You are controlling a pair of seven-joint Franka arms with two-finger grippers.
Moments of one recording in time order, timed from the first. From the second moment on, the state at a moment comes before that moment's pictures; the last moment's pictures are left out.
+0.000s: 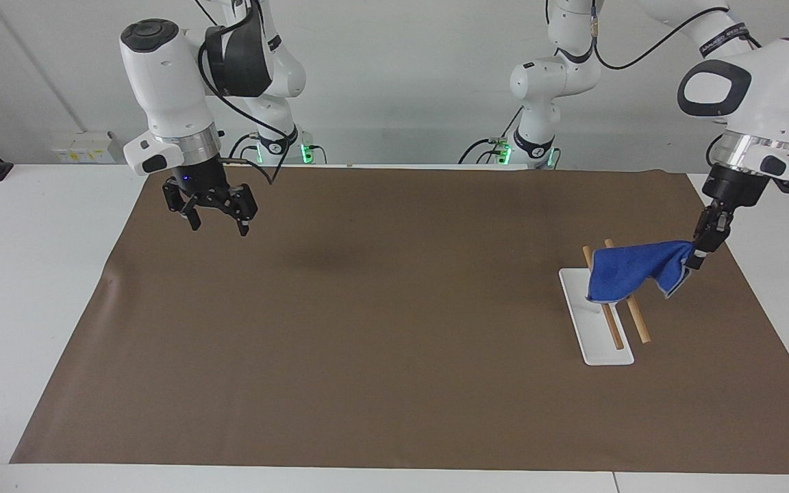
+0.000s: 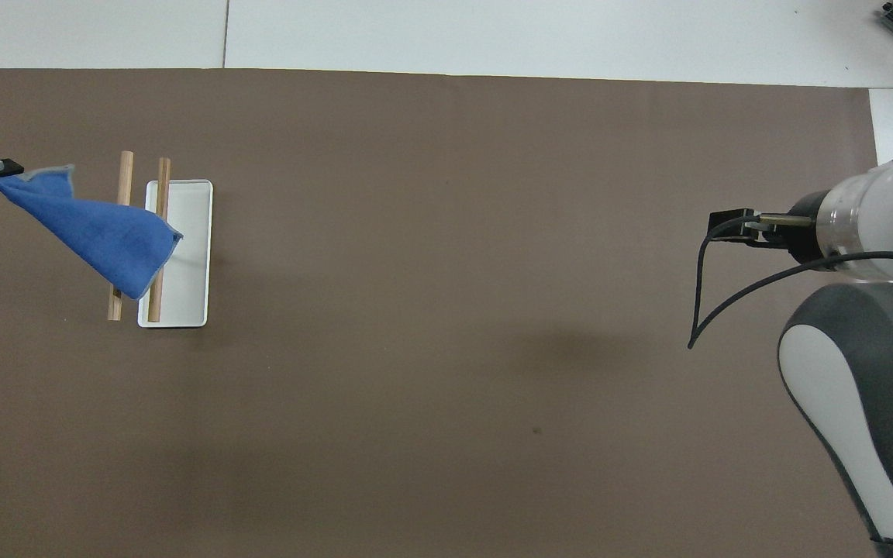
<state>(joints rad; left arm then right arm) 0.19 -0.05 -0.08 -1.92 -0.30 2.33 -0.63 -0.35 -0.06 0.42 -1.86 -0.02 1.98 0.23</state>
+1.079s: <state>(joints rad) 0.03 0.00 -0.11 -1.92 -0.28 2.43 -0.58 -0.37 -0.06 0.39 -1.82 -0.03 1.98 0.18</state>
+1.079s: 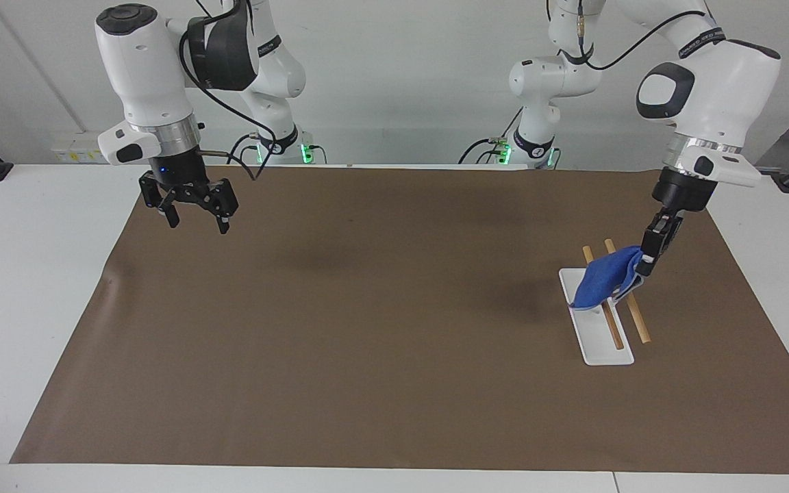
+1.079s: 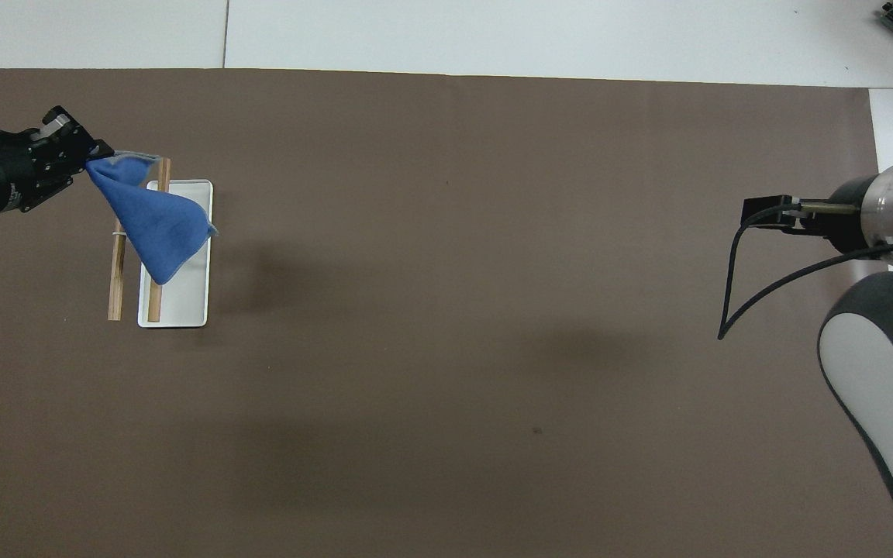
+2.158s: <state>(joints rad) 0.14 0.13 -0.09 -1.92 -0.28 2.56 -0.33 -0.03 -0.06 0.06 -1.66 -0.03 1.72 0.18</state>
